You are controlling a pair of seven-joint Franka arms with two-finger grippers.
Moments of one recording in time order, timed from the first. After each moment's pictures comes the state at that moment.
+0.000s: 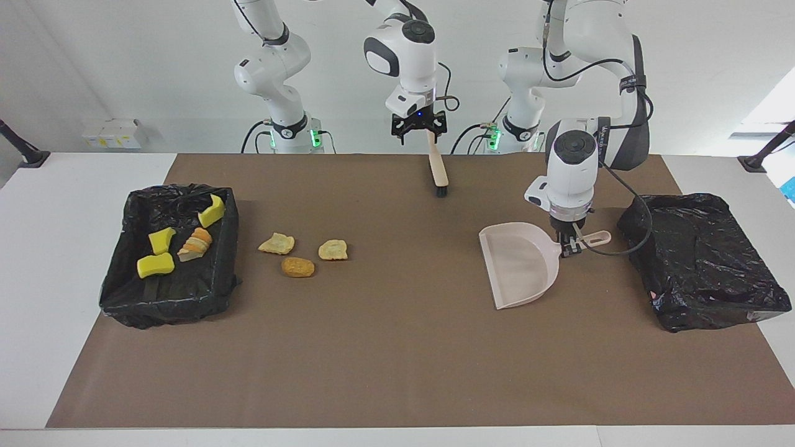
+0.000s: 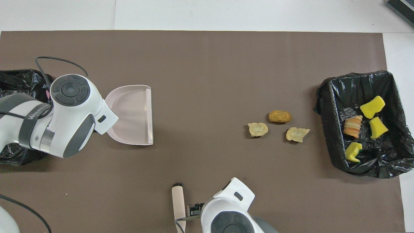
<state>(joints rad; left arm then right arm) -0.19 0.12 -0.04 -2.10 0.36 2.19 1.15 0.94 -0.10 0.10 -2.28 0.14 2.20 0.98</state>
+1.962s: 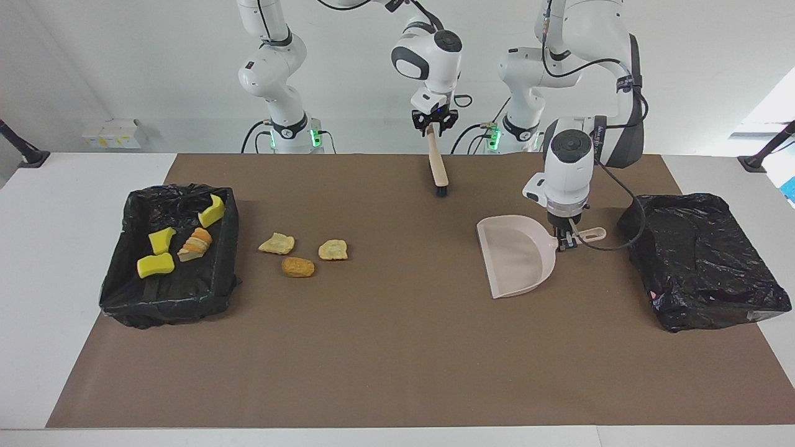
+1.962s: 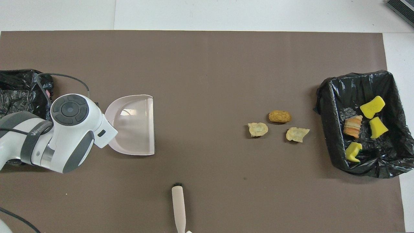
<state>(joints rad) -0.19 0.09 -0.04 -2.16 0.35 2.20 1.15 1.11 0.02 0.11 -2.28 0.18 2.22 1.09</state>
